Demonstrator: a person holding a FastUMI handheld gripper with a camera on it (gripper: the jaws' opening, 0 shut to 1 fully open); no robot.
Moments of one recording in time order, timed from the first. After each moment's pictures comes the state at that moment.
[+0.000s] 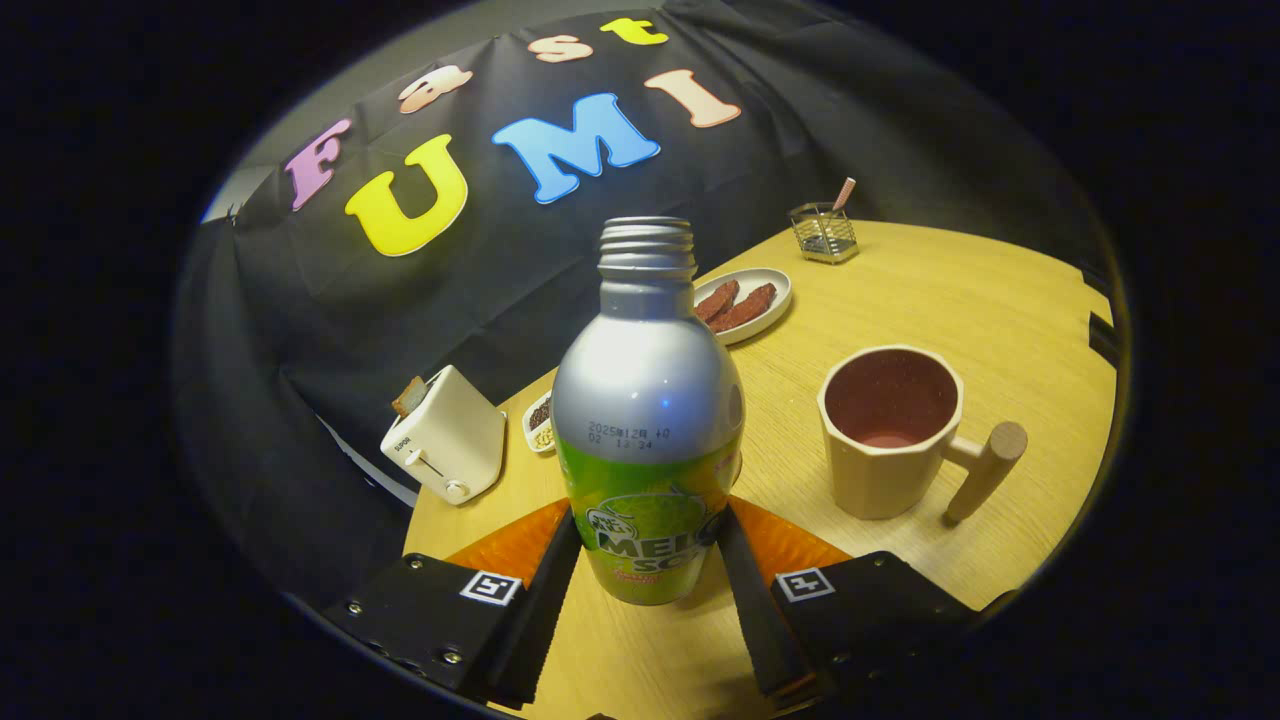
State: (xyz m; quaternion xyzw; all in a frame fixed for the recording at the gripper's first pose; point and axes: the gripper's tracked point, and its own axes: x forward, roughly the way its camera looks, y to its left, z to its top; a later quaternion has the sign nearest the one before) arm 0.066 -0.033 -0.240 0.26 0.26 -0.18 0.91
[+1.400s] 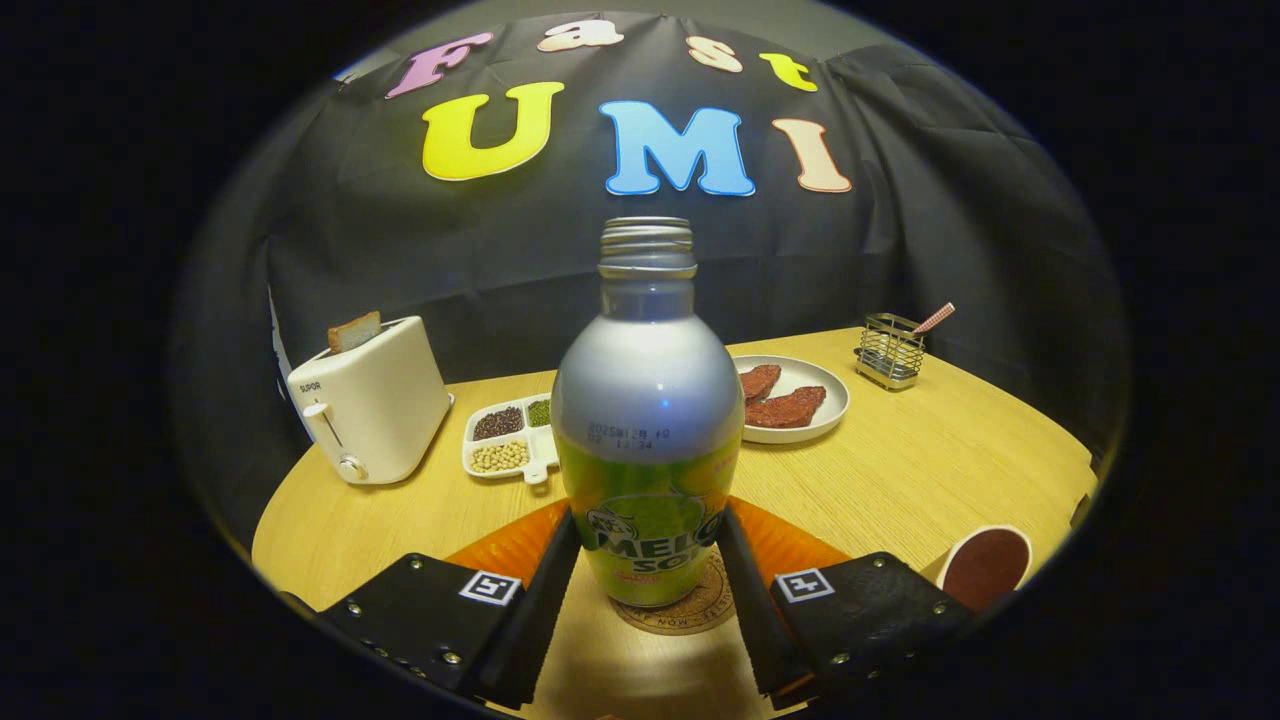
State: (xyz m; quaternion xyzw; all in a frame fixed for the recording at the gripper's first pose) arm 0.169 -0.067 -0.275 0.06 0.26 -0.18 0.95
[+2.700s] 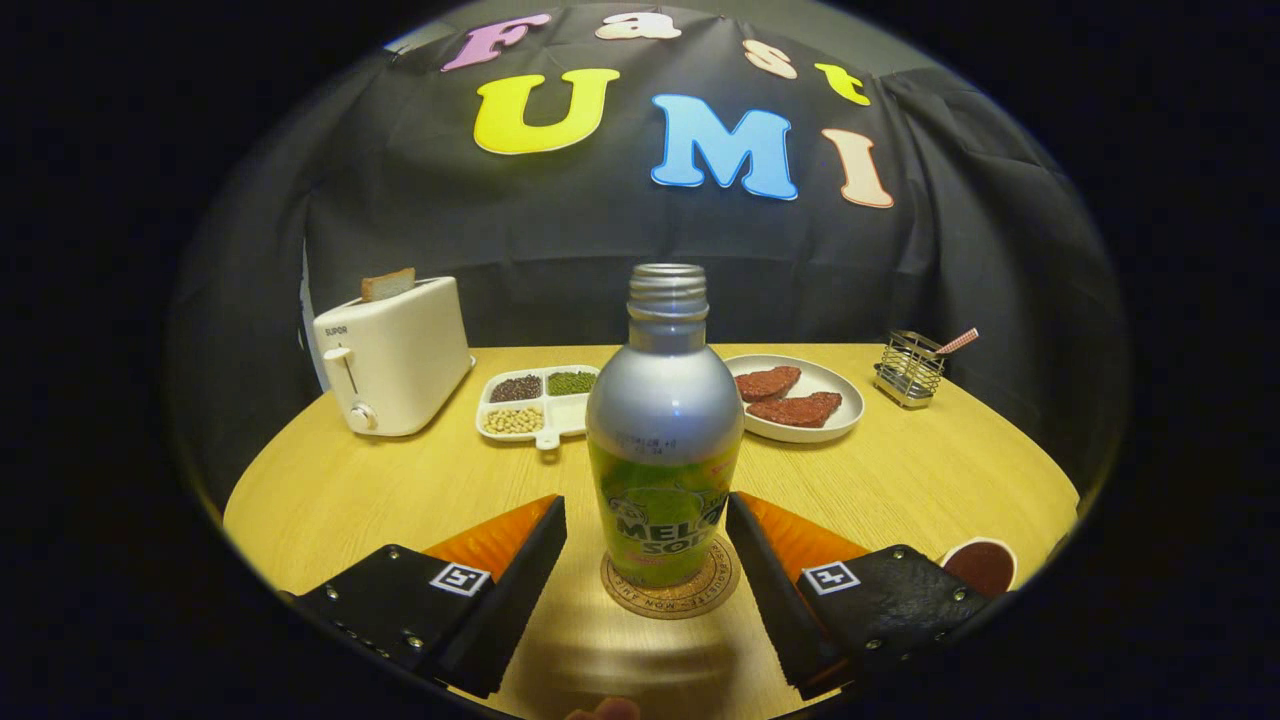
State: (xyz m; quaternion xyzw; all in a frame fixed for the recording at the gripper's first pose) arm 0.151 -0.048 -0.265 0.01 0.27 -0.12 0.95
